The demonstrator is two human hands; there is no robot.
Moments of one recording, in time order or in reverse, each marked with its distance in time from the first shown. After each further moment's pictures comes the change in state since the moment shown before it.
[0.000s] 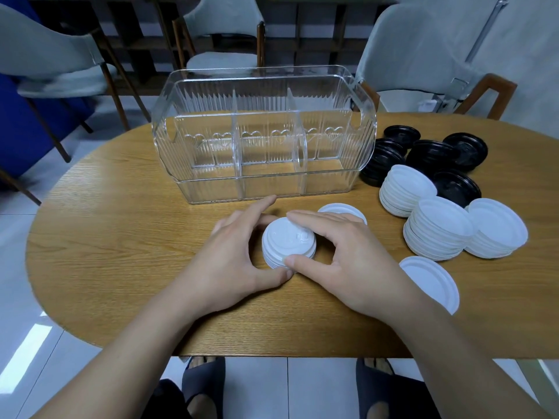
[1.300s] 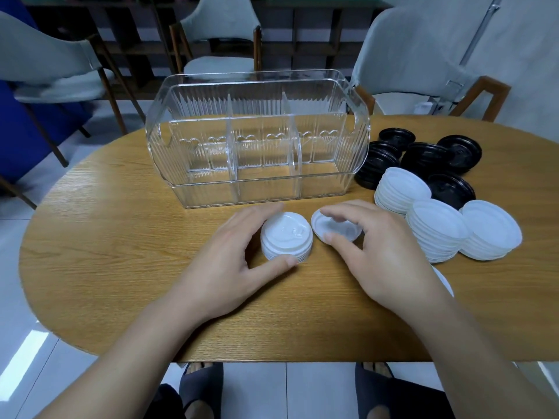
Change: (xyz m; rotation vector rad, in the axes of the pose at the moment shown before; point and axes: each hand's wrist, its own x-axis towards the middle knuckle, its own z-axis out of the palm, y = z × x) left_hand 0.000 0.011 0.002 -0.020 0.060 0.106; right_hand -0.007 0.018 -0.024 -0.084 0.219 0.124
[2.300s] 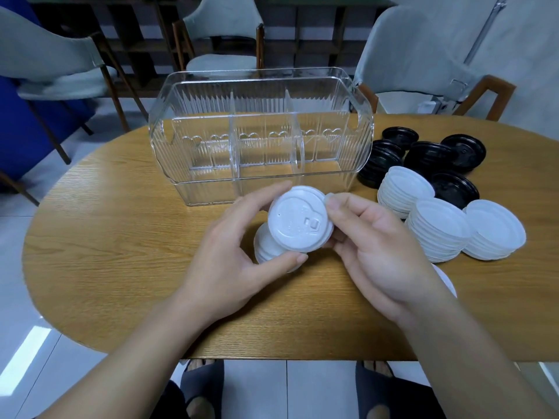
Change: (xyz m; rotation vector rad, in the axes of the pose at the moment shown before) left_hand -0.003 0.024 -0.003 -0.194 0.262 0.150; right_hand -0.003 -0.025 0.008 1.136 -0.140 0.208
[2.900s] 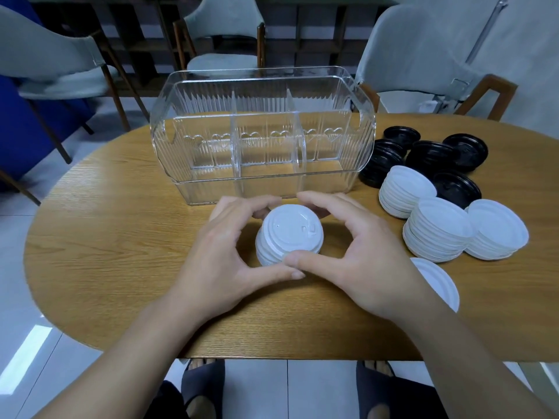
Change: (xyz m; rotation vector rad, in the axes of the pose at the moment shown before) left_hand -0.005 -0.009 -0.010 0.118 -0.043 -0.020; right_hand -0.005 -0.005 0.002 -0.904 -0.043 -0.197
